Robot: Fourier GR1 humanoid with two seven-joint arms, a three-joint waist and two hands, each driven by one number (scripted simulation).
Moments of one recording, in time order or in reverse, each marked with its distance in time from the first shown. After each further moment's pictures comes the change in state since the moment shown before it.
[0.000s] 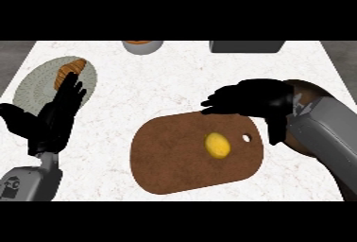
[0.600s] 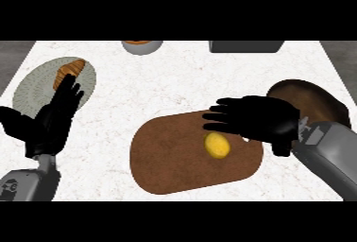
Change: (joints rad) left arm 0.018 -0.017 0.034 0.000 -0.021 -0.034 -0.007; right arm 0.131 -0.018 -0.017 -0.232 0.219 -0.005 0.057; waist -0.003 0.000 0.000
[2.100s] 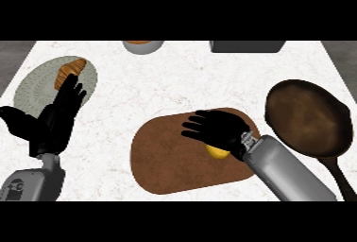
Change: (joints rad) left arm -0.006 -0.079 0.064 -0.001 -0.077 -0.062 0.015; right arm 0.099 0.362 -0.030 0.229 0.432 -0.027 -0.005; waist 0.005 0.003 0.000
